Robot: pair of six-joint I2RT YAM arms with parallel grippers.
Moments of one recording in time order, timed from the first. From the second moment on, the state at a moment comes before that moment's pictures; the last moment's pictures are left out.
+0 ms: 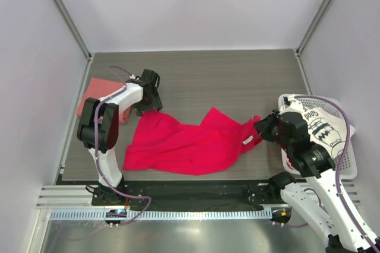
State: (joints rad) left arm -0.30 1.86 1.28 -0.65 -0.22 -0.62; right arm 0.39 0.57 0.78 -0.75 0.15 0.65
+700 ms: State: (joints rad) left arm -0.23 1.85 1.22 -0.57 -0.20 -0.60; right arm 0.39 0.51 0.76 -0.84 0.17 0.72
